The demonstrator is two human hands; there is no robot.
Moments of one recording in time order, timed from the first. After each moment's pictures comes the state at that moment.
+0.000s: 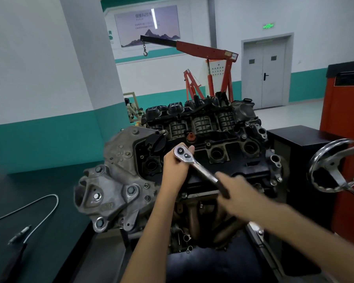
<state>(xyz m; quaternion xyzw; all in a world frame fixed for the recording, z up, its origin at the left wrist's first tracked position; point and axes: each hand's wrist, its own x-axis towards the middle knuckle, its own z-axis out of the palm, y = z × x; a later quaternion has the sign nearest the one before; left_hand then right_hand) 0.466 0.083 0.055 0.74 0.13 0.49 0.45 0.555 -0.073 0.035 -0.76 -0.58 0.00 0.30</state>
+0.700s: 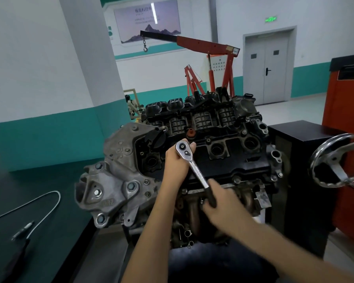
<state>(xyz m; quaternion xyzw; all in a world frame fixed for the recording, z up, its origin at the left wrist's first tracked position) 0.472 0.082 0.056 0.74 0.14 0.48 0.45 0.520 -0.061 0.001 -0.73 -0.54 0.05 0.41</state>
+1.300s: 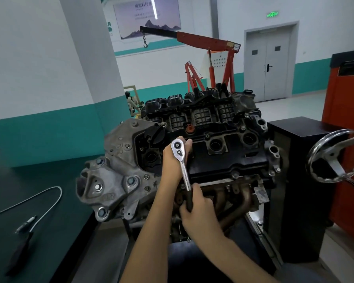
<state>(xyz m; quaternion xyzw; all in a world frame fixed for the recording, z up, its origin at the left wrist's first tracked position) 0.469 0.079 0.054 0.73 0.18 0.50 0.43 0.465 -0.037 -0.025 -0.70 -0.48 0.05 0.52</state>
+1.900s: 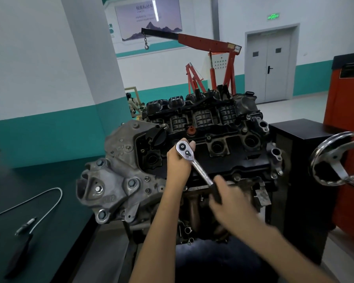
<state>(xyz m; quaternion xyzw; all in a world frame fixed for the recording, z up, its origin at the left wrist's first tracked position) 0.473 0.074 0.048 0.71 0.15 0.52 0.46 0.526 -0.070 -0.001 -0.75 -0.53 -0.07 0.38</state>
